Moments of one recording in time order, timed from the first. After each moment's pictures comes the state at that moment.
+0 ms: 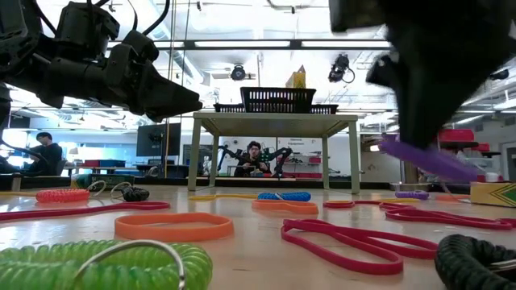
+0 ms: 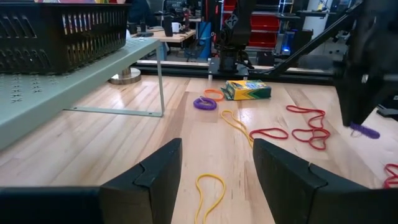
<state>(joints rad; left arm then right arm) -0.03 1.35 0.14 1.14 -0.16 -0.01 0.56 1.93 1.41 -0.81 0.19 0.64</state>
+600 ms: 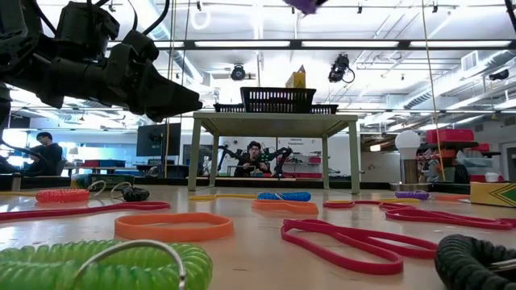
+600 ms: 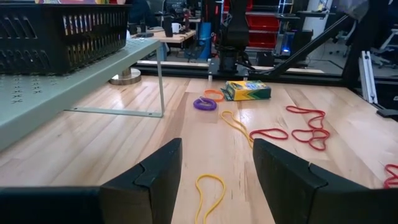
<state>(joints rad) -0.03 1.35 0.14 1.14 -0.16 -0.01 0.32 1.72 1.76 -1.09 0.47 0.70</state>
